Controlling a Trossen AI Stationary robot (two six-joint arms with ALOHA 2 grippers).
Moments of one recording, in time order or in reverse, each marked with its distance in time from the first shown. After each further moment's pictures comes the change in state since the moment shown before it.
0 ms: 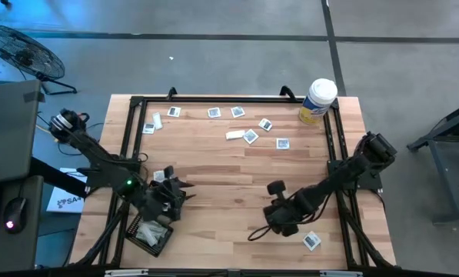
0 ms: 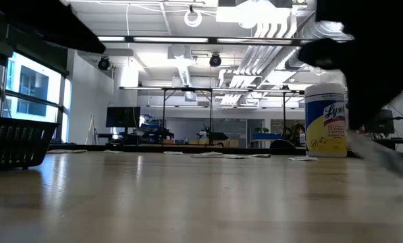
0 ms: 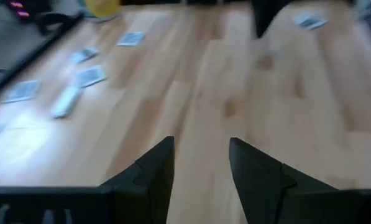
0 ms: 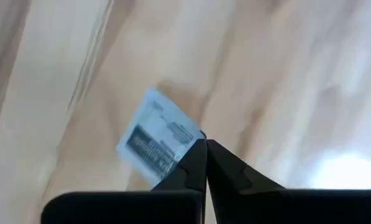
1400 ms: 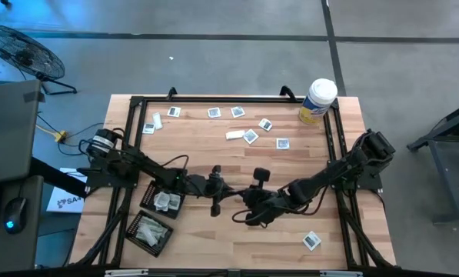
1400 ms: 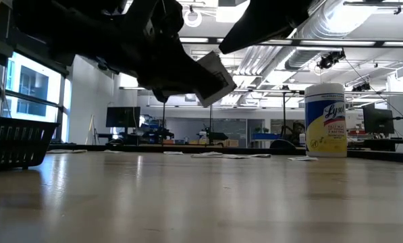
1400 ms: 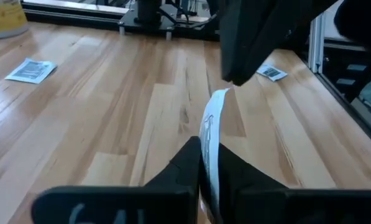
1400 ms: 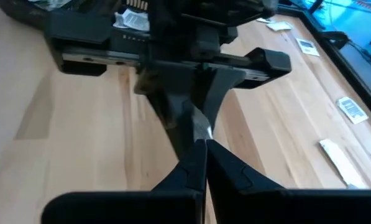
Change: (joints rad) left arm 0.412 0.566 0.086 0.885 0.575 0.286; right arm -0.090 -0.005 0.050 0.514 0.384 0.053
